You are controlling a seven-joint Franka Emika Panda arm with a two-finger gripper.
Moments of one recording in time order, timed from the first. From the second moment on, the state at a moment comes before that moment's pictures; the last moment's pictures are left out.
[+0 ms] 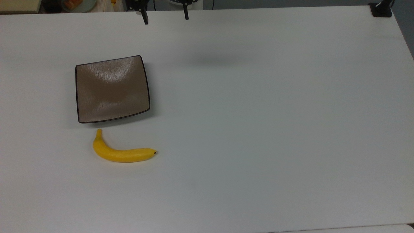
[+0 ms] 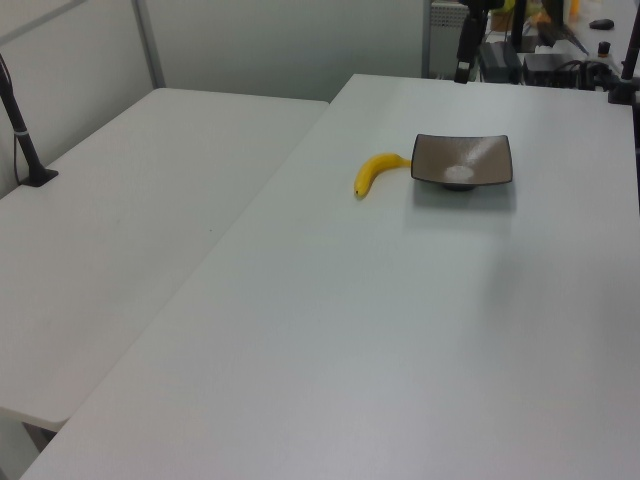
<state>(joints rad) 0.12 -0.01 -0.06 -1.65 0.09 1.78 -0.12</state>
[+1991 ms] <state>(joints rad) -0.01 0.51 -0.13 -1.35 0.09 2.22 1.33</state>
